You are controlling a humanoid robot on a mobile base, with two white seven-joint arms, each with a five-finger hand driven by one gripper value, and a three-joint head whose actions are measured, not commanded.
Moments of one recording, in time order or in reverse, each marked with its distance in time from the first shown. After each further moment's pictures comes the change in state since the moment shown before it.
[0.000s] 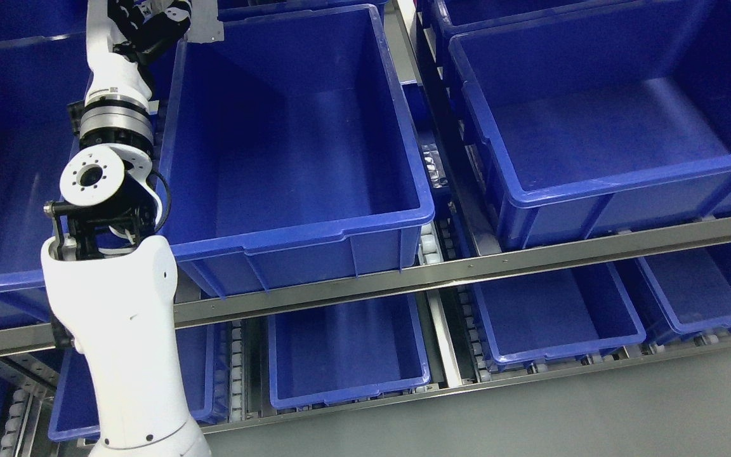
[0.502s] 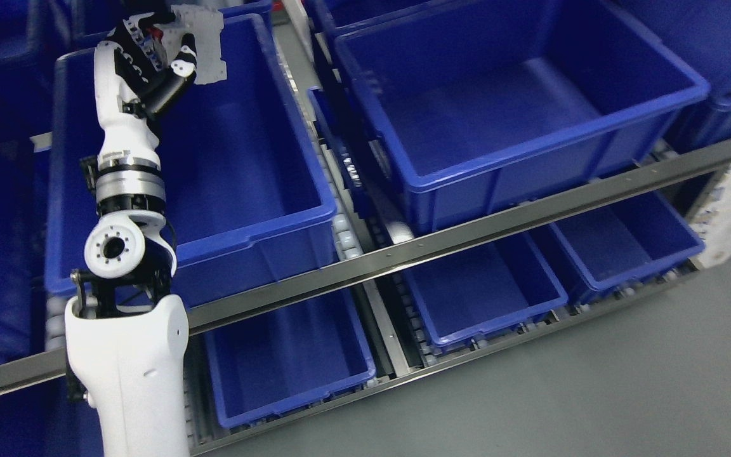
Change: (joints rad) left arm 0.139 0.000 0.001 -0.106 0.000 -0.152 0.010; right arm 0.000 0.000 0.000 0.000 0.000 0.000 0.000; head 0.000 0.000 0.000
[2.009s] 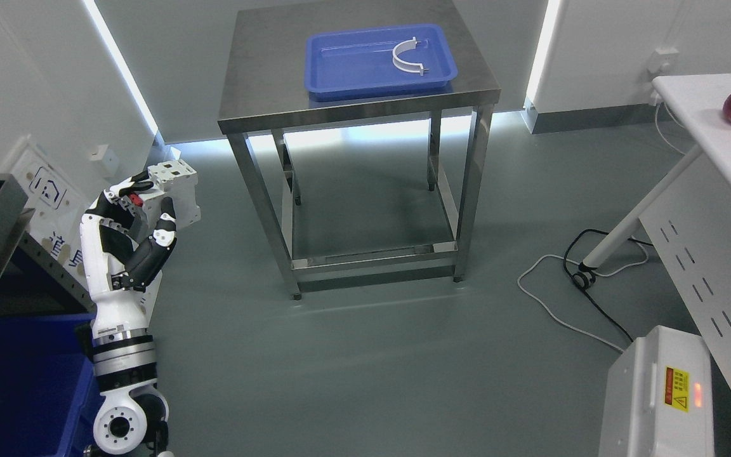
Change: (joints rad) left arm 0.543 0.000 0.100 0.000 0.000 -0.661 -0.054; right arm 0.001 0.000 0.000 0.000 0.000 0.000 0.000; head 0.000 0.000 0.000
